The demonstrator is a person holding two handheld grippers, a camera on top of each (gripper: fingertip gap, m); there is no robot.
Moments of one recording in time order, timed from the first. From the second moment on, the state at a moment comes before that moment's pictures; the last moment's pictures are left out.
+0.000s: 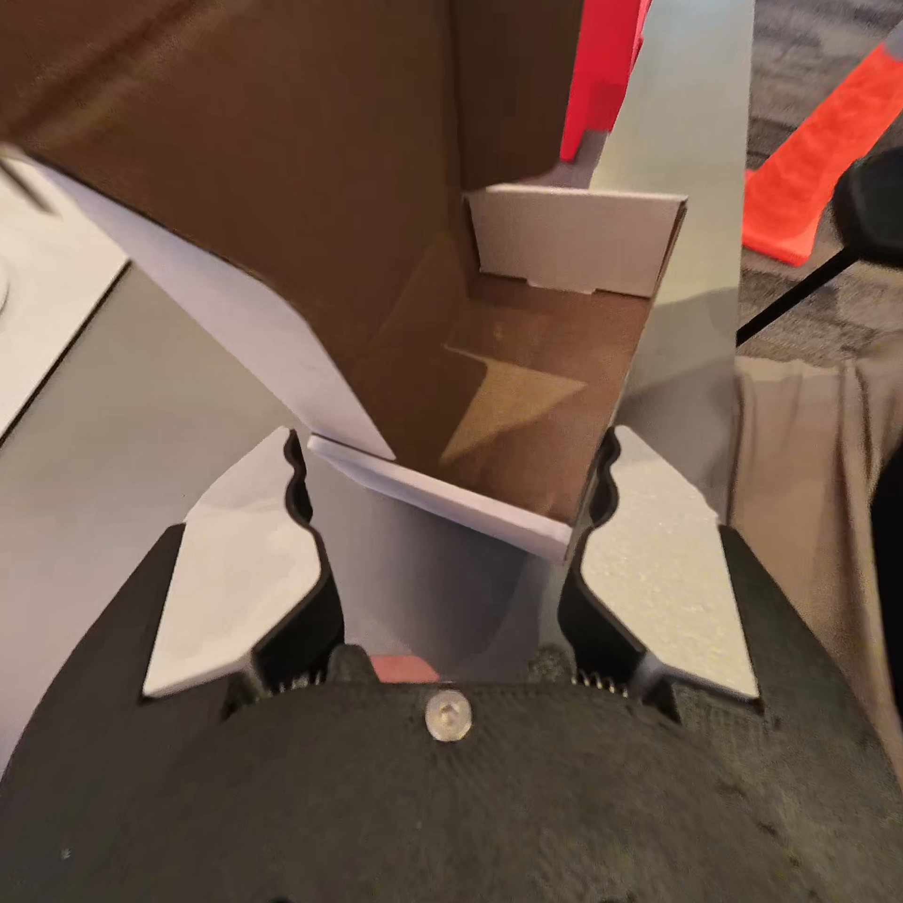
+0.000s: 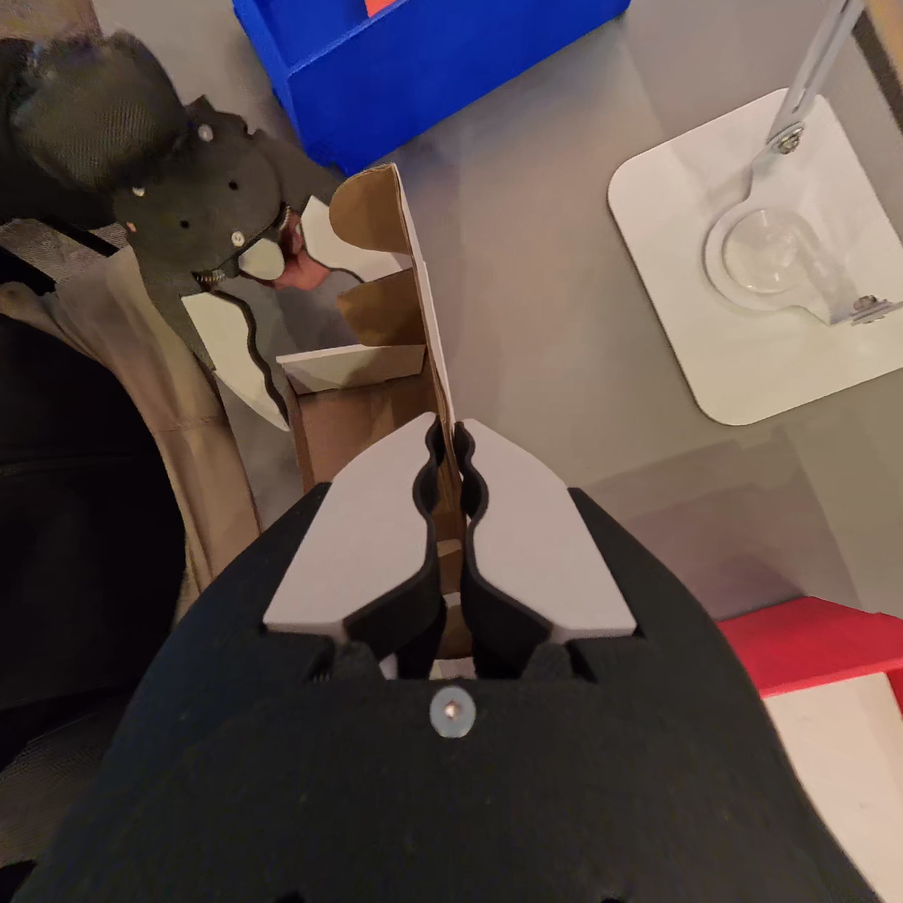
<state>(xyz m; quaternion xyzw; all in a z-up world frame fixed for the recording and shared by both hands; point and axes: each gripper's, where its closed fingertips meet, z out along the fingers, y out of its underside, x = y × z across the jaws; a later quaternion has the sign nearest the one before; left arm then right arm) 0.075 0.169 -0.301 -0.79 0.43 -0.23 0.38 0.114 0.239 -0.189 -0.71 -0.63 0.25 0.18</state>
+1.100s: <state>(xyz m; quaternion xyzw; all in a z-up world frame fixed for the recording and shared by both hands) 0.072 0.171 -0.308 -0.79 0.49 -0.10 0.36 0.109 0.319 -0.236 -0.73 -0.60 0.09 0.30</state>
